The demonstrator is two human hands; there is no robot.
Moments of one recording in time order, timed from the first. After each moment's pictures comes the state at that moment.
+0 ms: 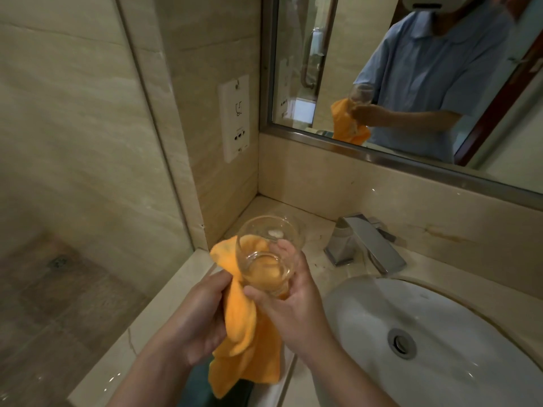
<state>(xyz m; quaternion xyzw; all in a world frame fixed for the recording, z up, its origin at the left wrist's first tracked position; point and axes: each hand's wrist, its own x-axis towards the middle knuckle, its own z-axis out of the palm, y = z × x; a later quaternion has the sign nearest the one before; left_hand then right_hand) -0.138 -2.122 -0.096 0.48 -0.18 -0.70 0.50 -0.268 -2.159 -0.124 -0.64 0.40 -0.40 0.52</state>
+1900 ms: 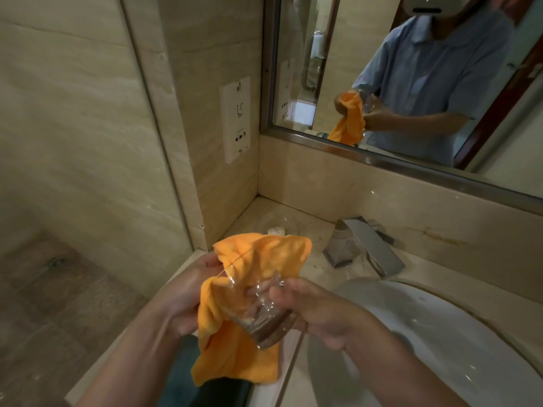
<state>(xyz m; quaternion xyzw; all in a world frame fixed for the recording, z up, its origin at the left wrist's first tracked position) -0.119 -2.136 -0.081 0.47 -0.26 -0.68 0.50 -0.297 -2.181 -0.097 -0.56 0.30 -0.09 0.77</state>
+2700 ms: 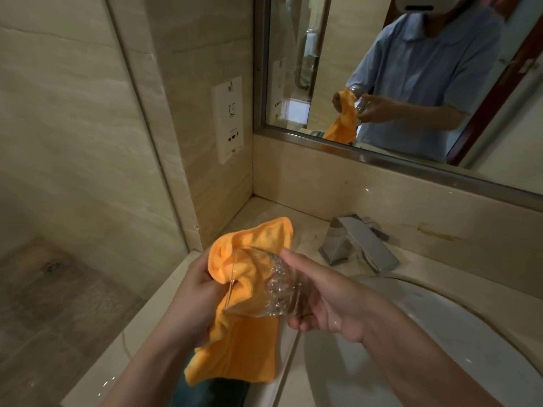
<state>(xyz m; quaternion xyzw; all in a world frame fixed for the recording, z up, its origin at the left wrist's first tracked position) -0.139 -2.129 -0.091 0.54 -0.44 -0.44 0.57 -0.310 -2.186 -0.067 -0.48 0.40 -0.06 0.78</state>
